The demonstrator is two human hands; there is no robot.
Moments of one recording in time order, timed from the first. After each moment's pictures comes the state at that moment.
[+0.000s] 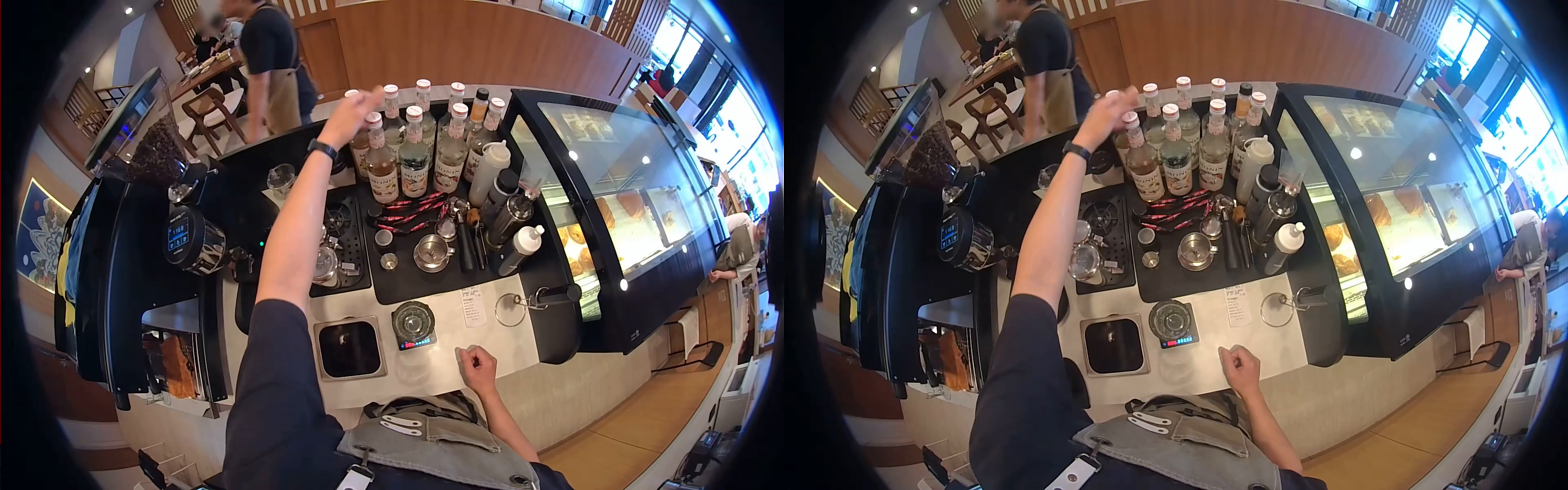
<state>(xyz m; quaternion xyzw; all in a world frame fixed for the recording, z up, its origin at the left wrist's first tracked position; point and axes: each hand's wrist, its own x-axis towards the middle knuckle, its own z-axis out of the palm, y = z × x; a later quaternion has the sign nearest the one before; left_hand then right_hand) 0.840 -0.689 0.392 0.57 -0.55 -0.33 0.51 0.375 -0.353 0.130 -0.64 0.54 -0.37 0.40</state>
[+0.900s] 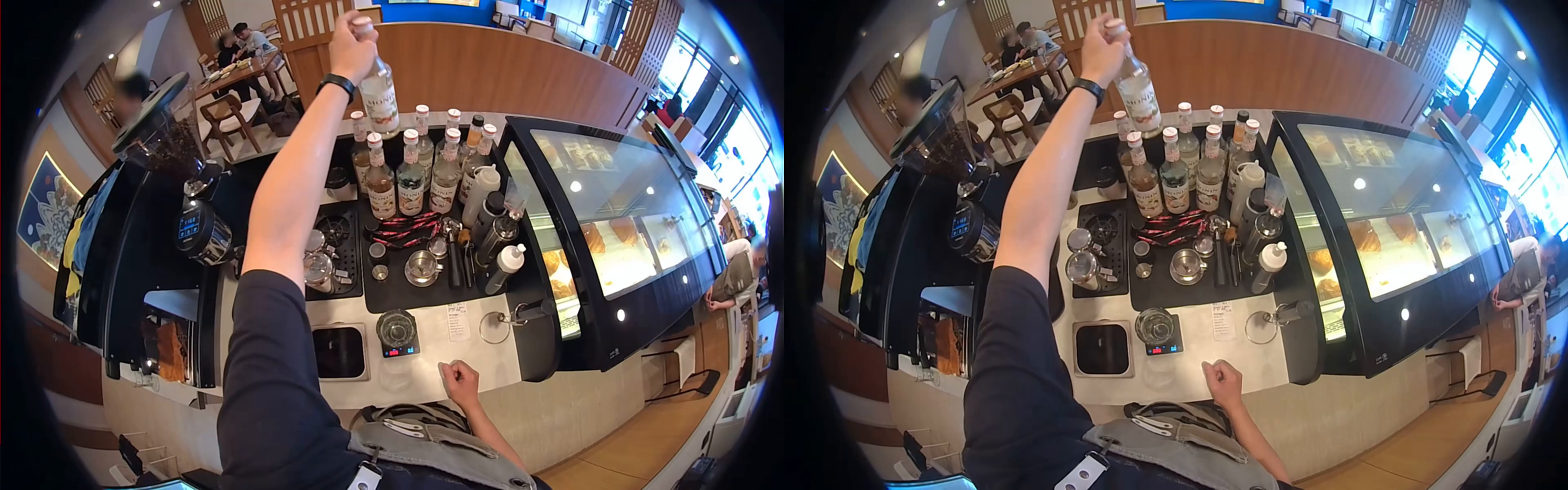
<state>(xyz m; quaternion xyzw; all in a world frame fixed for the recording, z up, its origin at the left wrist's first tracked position) 0.810 -0.733 0.546 0.50 -0.53 0.05 0.68 0.363 -0.353 0.124 -0.65 0.49 -0.37 0.44</state>
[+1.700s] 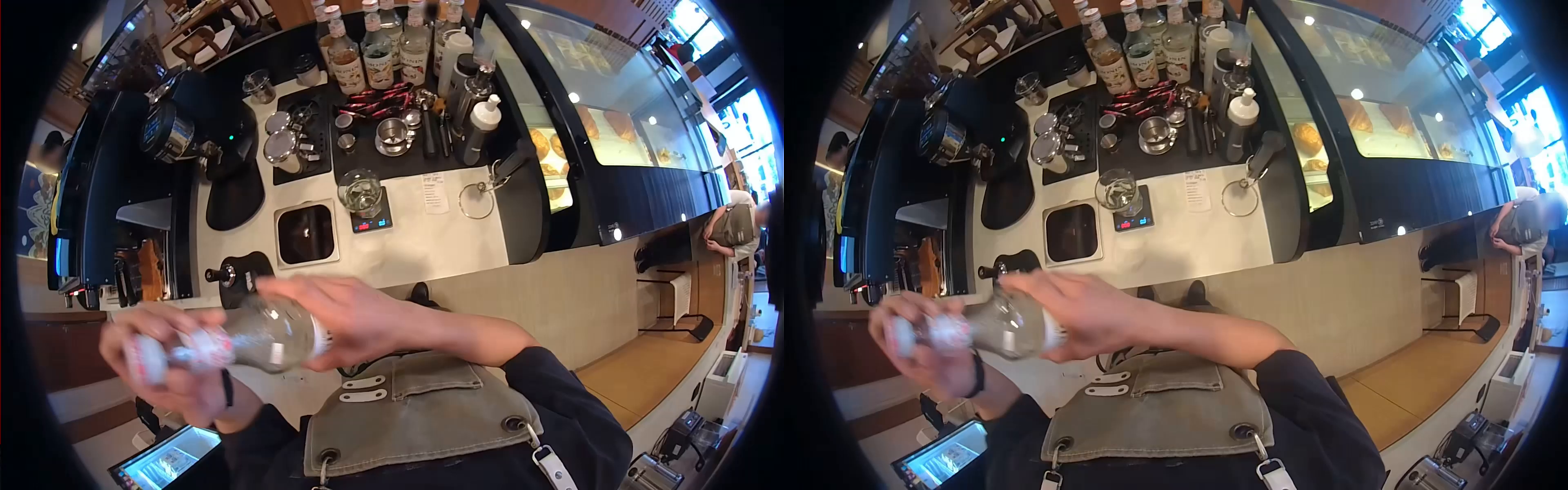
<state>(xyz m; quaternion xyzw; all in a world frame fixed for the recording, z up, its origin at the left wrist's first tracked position) 0.593 -0.149 0.477 0.44 -0.57 -0.06 0.69 0.435 -0.293 0.376 -0.79 -0.04 -0.28 0.54</state>
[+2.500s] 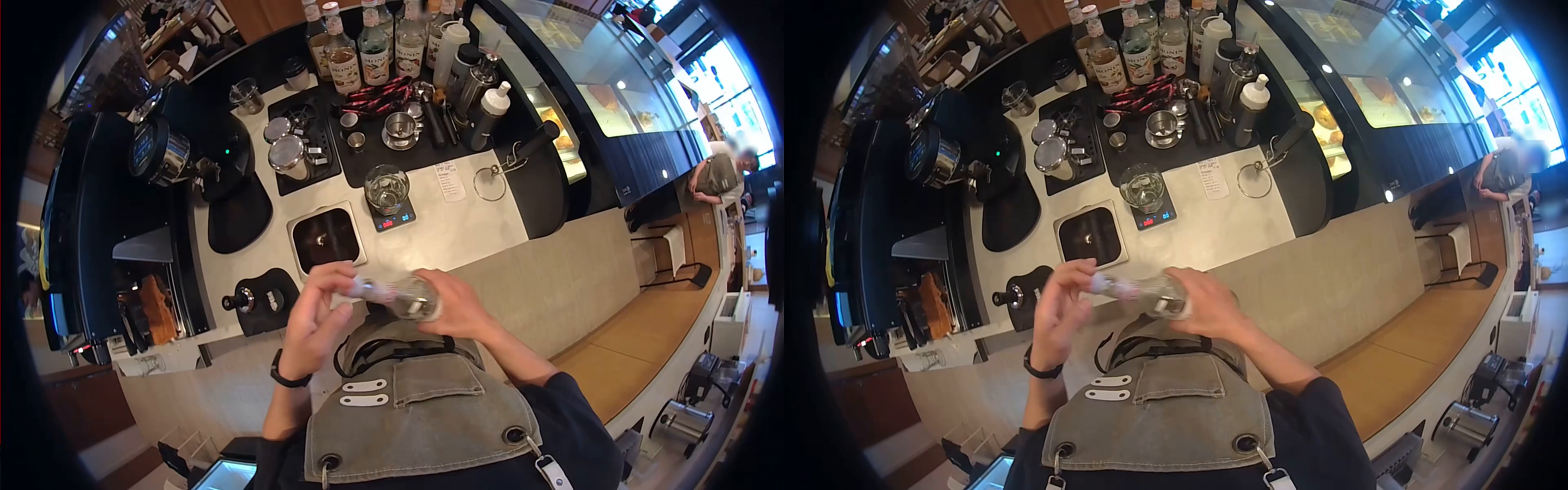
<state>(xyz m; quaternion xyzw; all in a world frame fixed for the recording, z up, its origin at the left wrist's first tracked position) 0.645 -0.168 0.349 0.52 -0.58 -0.36 0.52 0.377 -0.251 0.259 -0.81 0.35 -0.17 0.44</state>
